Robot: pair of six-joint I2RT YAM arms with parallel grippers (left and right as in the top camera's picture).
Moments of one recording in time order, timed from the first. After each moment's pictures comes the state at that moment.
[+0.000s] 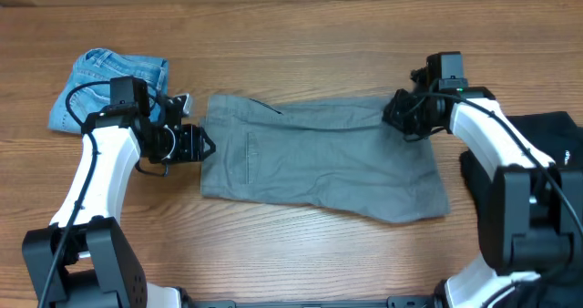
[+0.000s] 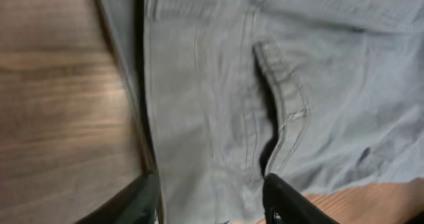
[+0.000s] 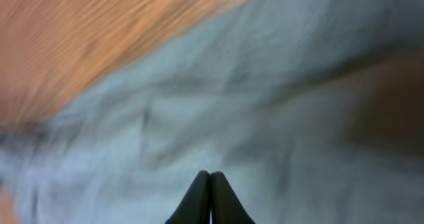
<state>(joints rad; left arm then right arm) 0.14 1.63 1.12 -0.85 0.49 0.11 0.03 1.83 1.21 -0.60 -0.42 0.45</state>
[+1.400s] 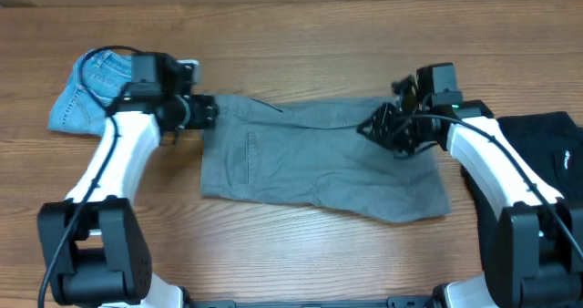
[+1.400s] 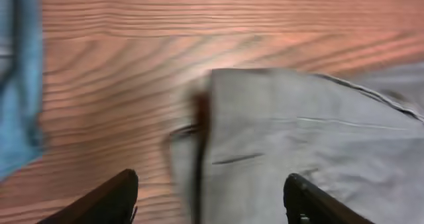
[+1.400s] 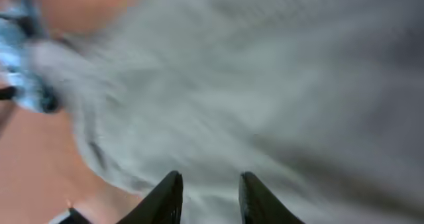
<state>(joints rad) 0.05 1.72 1.19 -0.55 0.25 0.02 0.11 1.67 1.11 -0.67 -0.59 0.47</state>
